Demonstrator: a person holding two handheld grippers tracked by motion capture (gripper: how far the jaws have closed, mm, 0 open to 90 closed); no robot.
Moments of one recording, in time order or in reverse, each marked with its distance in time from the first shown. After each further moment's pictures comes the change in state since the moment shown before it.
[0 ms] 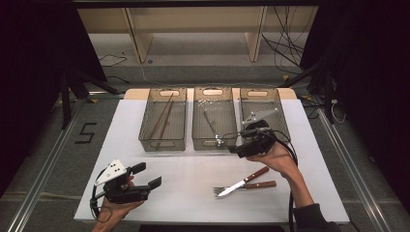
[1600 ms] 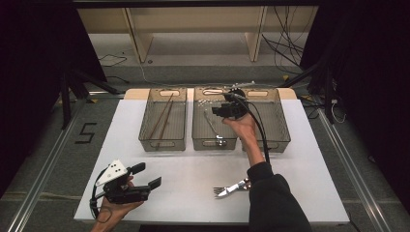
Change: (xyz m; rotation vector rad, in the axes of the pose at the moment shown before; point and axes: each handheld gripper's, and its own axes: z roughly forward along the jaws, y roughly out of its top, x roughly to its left) left arm -0.001 0.000 -0.001 0.018 0.016 0.023; right arm -0.051 0.077 0.083 -0.123 -0.162 0.290
